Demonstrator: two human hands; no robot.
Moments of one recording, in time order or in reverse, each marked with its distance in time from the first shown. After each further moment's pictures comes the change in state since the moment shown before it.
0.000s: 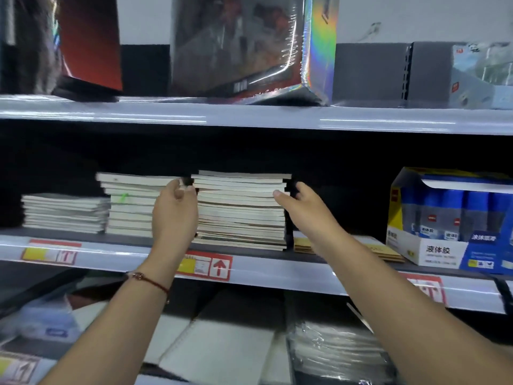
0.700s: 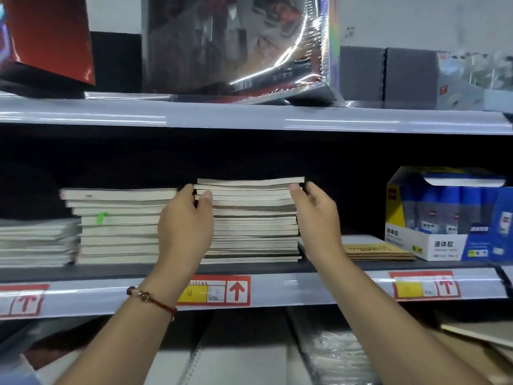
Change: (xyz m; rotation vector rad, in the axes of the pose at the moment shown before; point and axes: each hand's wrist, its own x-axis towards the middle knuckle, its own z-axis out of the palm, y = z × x) left_hand 0.031 -0.014 0.011 0.133 -0.210 0.169; right_hand 0.013 0.016 0.040 0.041 0.466 -0.182
